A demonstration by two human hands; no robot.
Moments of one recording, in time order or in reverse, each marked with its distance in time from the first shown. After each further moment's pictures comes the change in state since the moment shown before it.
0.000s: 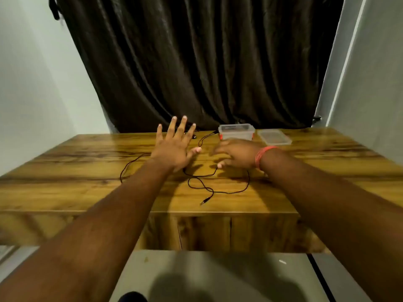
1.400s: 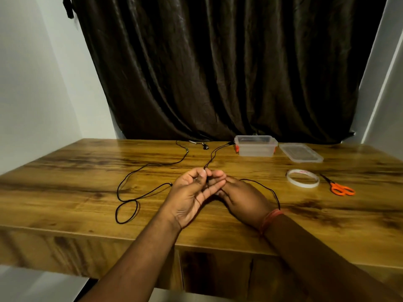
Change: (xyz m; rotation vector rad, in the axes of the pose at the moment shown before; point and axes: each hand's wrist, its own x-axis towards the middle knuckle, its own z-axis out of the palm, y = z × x) left_hand -0.040 0.049 0.044 -2.400 0.004 -0.278; right_hand 0.028 -0.016 0.107 0.198 0.344 -0.040
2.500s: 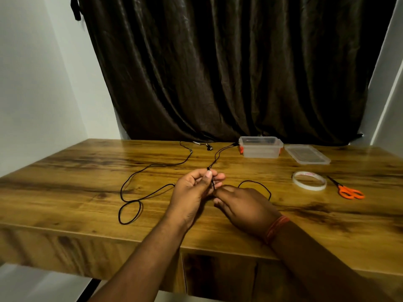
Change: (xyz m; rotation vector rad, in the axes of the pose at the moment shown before) left_hand 0.003 -0.007 -0.003 0.287 0.153 0.132; right_hand -0.008 -0.015 -0.003 -0.219 0.004 -0.141
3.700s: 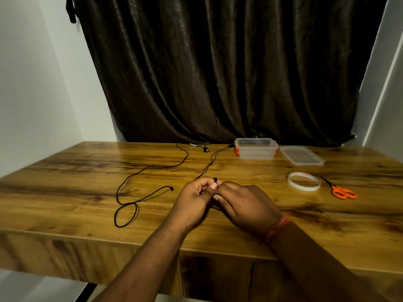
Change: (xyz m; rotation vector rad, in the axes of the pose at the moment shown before) left_hand 0.003 -0.017 -0.007 0.365 -0.123 -0.041; right_hand -0.007 0.003 -0.010 -0.012 0.120 -0.001
